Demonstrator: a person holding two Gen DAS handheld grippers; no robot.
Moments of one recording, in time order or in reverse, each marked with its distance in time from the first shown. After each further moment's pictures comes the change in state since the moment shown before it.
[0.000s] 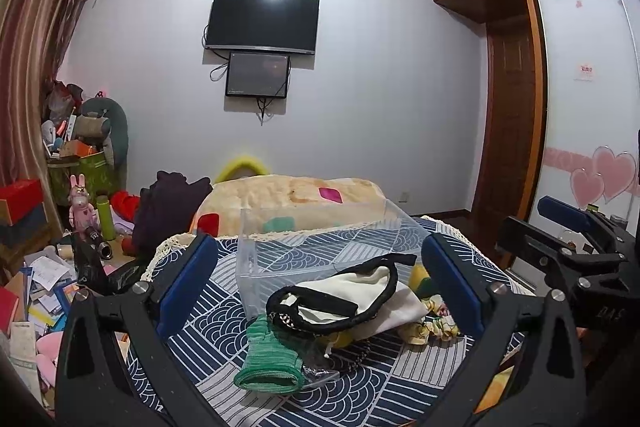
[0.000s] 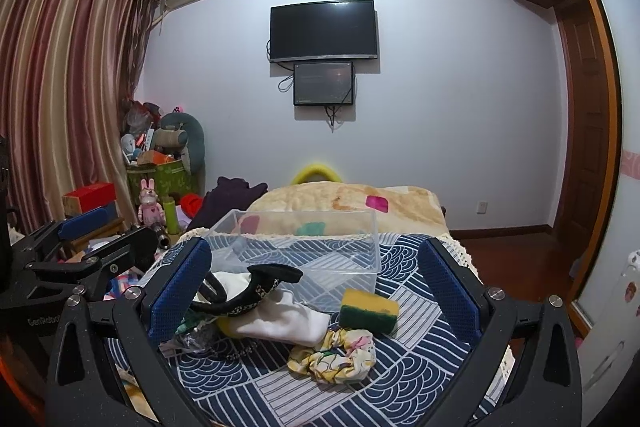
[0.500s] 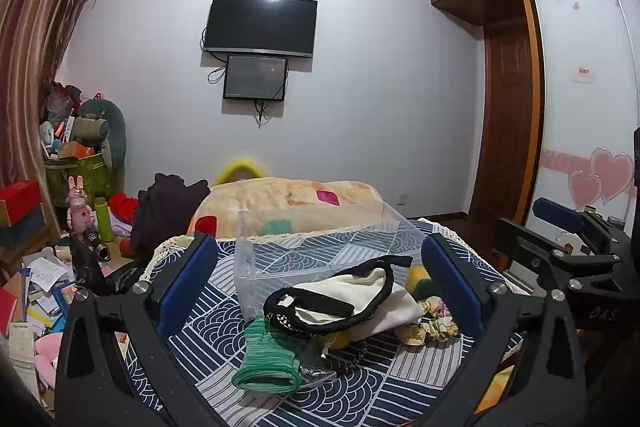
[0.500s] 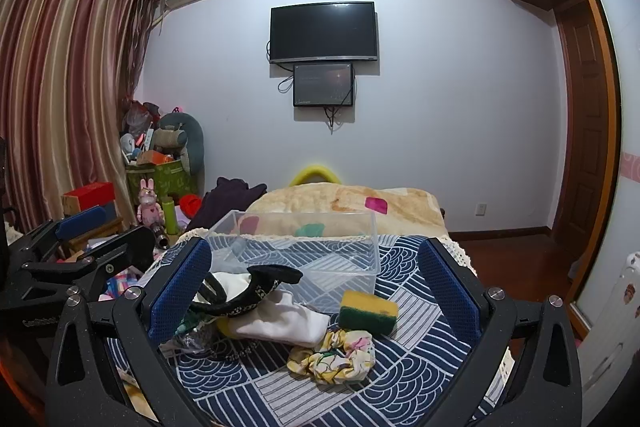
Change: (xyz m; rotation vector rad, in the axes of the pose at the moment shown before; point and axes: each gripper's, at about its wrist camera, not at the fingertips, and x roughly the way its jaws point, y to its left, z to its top) left arm -0.002 0.001 -0.002 0.000 -0.009 -0.011; right arm 0.000 0.001 0.000 -0.004 0.000 -0.003
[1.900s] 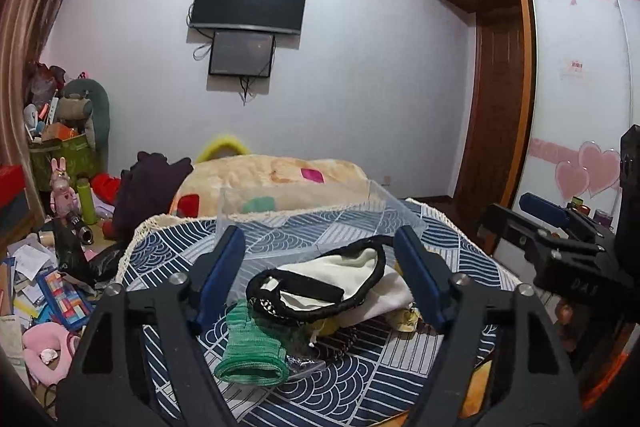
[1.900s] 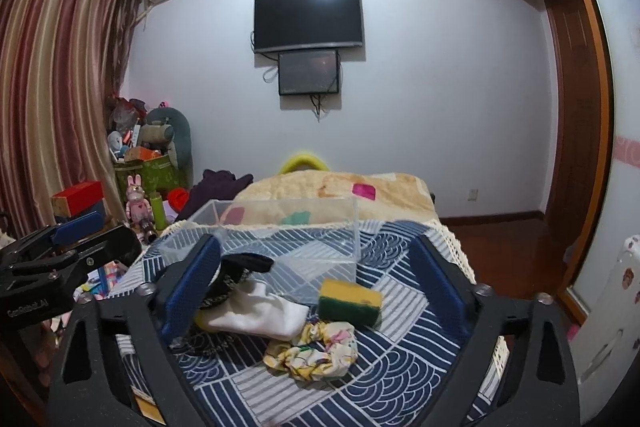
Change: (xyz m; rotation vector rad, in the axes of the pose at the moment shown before) left arm 0.022 0.005 -0.011 -0.016 0.091 -0.068; right arm 0.013 -0.023 -0.009 0.043 0.052 -0.037
